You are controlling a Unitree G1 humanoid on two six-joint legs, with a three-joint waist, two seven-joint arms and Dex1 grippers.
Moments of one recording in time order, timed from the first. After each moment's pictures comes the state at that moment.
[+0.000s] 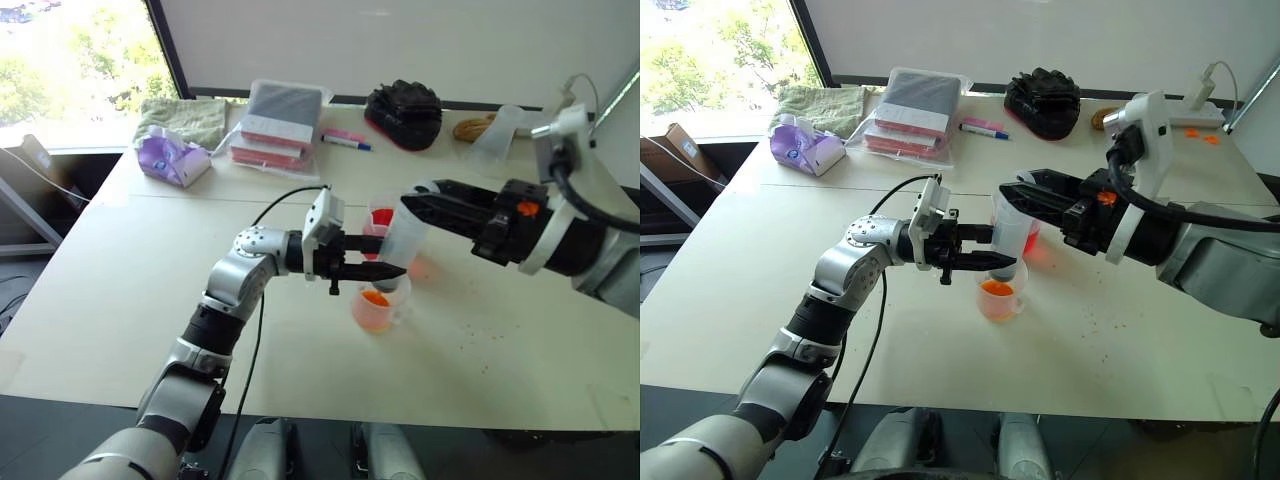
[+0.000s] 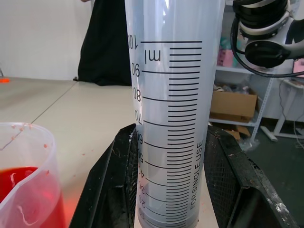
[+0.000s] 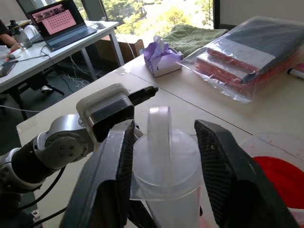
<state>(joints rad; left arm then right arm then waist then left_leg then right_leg) -0.71 0.18 -0.22 0.16 -0.43 0.32 -1.22 -0.44 -1.19 -0.24 -0.63 1.82 0.81 -0.04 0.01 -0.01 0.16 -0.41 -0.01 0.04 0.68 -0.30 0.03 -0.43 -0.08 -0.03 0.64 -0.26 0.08</state>
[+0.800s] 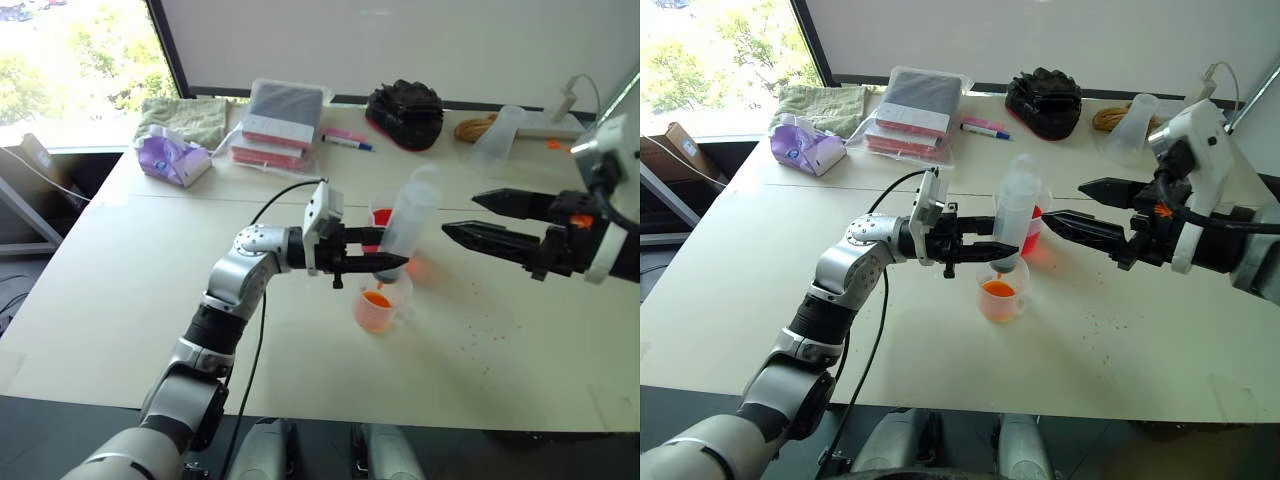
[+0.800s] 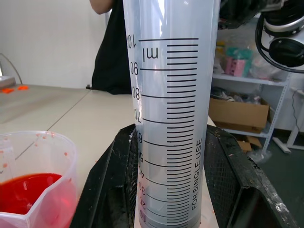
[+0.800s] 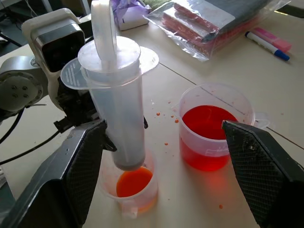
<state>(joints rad) -0.72 0.15 -0.18 0.16 -0.45 0.33 -1.16 -0.20 -1.33 -0.57 -0.53 1.59 1.07 0.28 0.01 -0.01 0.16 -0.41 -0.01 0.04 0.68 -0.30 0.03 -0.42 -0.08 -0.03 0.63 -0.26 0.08</state>
